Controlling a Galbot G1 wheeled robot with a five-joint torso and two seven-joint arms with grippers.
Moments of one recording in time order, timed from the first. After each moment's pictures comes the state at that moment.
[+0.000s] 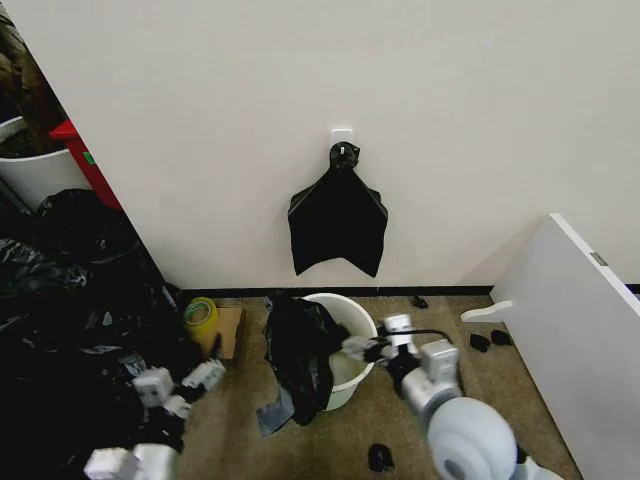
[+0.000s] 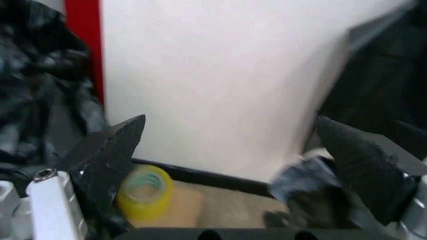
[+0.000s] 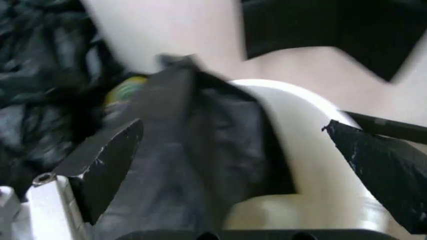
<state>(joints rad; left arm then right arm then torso) 1.83 -1.10 -0.61 -2.20 -0.58 -0.23 -0.23 -1.22 1.08 -0.09 2.26 0.57 -0.58 0.40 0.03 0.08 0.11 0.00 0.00</state>
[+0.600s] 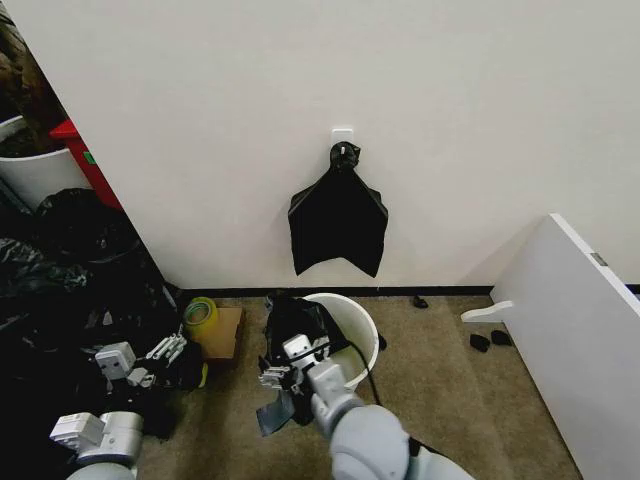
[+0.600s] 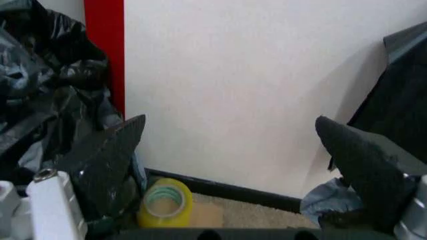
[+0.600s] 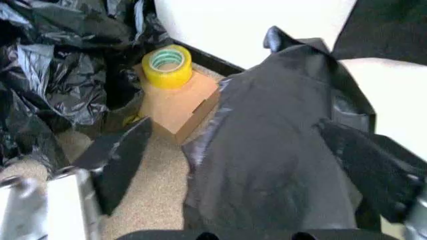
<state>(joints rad) 1.78 -1.10 -0.65 -2.16 -0.61 -0.20 -0.21 -1.05 1.28 -0.39 2.07 0.32 -0.70 0.44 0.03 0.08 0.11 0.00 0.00</state>
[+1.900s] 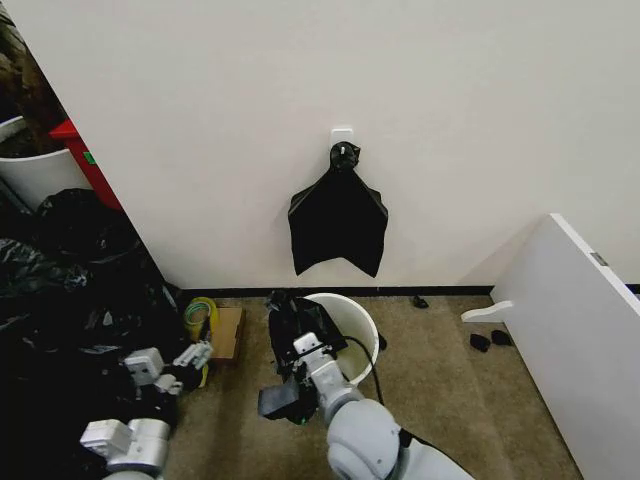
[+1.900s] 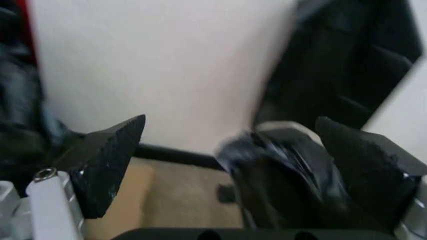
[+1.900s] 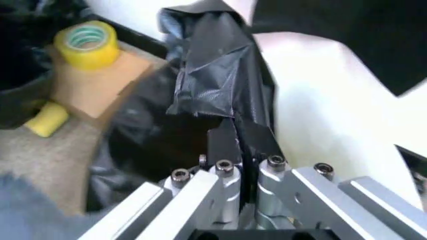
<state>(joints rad) 1.81 -1.11 -0.43 -2.24 -0.53 -0.15 -0.22 -1.10 1.21 -0.27 2.08 0.30 -0.70 0.50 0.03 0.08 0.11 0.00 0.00</state>
